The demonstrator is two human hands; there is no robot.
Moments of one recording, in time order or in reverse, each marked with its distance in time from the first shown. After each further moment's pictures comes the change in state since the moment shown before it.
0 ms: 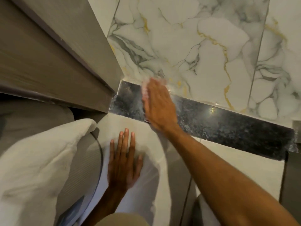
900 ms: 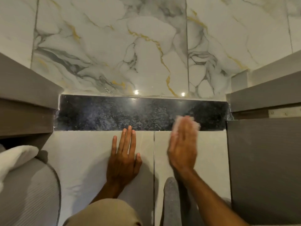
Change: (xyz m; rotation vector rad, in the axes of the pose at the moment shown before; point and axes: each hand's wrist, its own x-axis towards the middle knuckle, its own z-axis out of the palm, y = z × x) left_hand 0.040 0.107 0.015 -0.103 -0.054 0.398; right_hand -0.213 0.142 -0.020 -0.083 0.224 0.653
